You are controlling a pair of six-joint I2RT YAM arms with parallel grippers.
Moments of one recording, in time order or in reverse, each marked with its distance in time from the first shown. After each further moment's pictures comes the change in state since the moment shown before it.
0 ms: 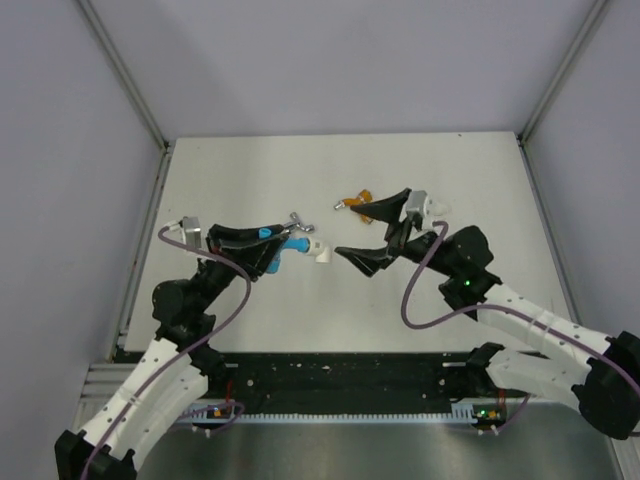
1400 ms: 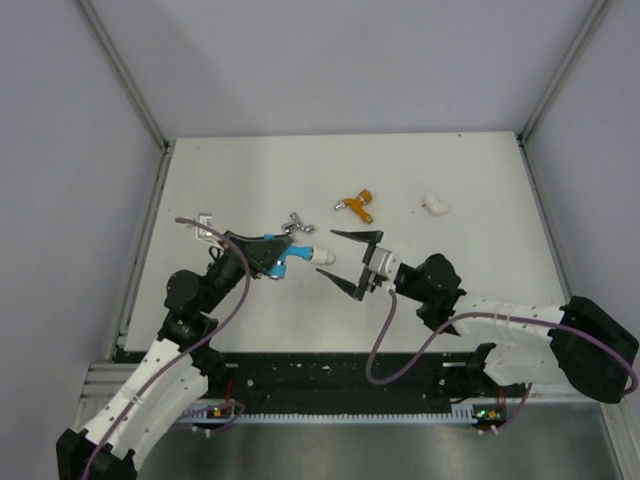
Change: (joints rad) left arm 0.001 -0.028 -0.024 -0.309 -0.146 -0.291; right arm 0.236 0.124 -0.200 0.315 0.224 -0.554
